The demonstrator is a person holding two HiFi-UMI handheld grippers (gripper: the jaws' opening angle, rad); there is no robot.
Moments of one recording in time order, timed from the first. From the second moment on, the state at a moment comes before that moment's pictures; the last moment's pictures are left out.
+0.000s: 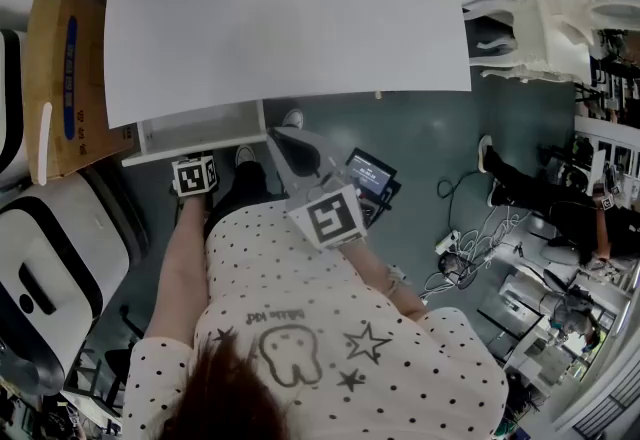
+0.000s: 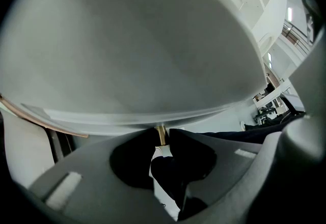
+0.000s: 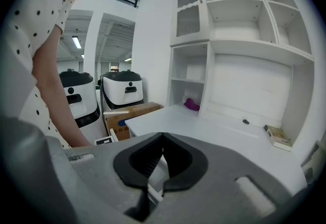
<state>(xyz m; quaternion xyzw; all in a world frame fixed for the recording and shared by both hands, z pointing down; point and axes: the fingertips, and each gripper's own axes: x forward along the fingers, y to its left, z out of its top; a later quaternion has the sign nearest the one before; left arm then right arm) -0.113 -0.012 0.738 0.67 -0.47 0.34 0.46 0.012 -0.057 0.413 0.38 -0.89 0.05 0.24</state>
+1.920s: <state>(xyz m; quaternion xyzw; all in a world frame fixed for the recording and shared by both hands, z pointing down) -0.123 -0.023 0.732 0.61 -0.57 0.29 0.47 0.041 -0.092 0.432 0.27 -0.93 0.05 0.25</state>
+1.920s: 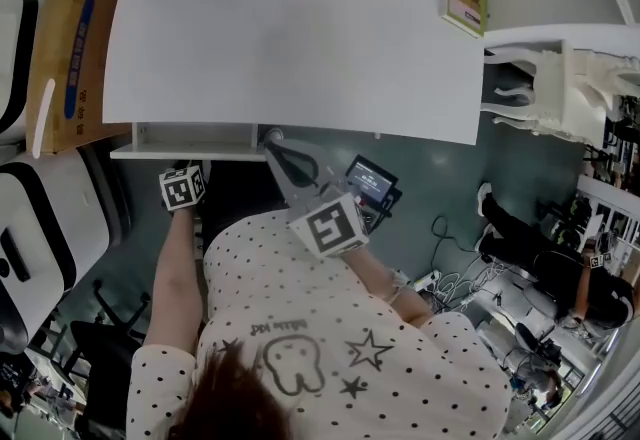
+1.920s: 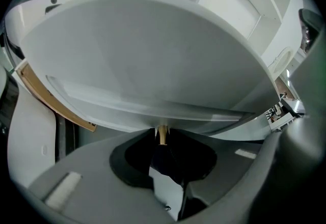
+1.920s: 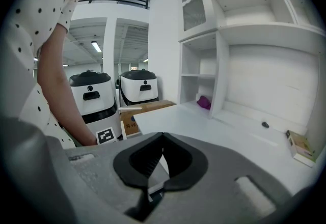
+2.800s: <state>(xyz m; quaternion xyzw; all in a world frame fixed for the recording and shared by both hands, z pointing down) -0.121 -0.034 0.733 0.63 -0.55 0.28 0.47 0.035 -0.106 0.433 0.29 -0.92 0.05 0.25</state>
